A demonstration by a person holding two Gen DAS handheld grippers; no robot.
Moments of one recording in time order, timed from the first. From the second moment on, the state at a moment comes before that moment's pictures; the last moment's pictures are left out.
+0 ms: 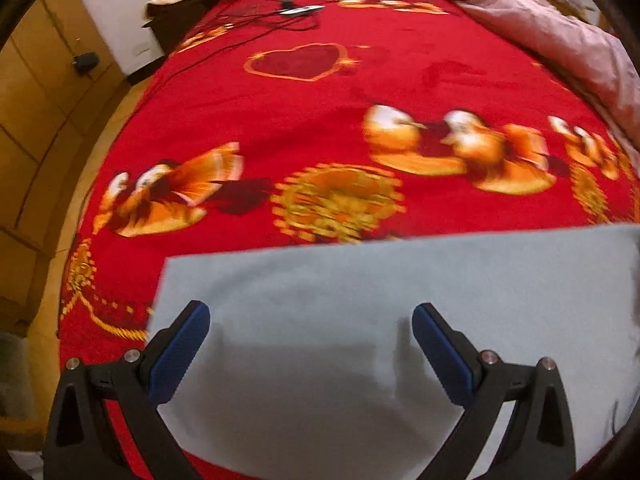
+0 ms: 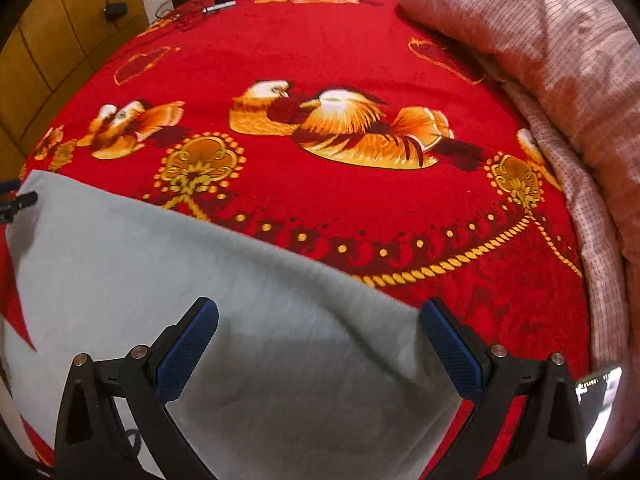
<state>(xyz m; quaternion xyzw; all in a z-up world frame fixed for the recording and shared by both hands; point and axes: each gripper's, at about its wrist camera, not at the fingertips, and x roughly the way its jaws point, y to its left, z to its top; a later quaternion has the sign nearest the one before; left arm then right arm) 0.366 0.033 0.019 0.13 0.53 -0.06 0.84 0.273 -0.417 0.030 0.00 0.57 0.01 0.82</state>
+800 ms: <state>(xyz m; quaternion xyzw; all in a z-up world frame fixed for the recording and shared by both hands) 0.390 0.062 -0.009 0.07 0.53 -0.05 0.84 0.306 -0.424 -0.007 -0.01 0.59 0.03 0.81</state>
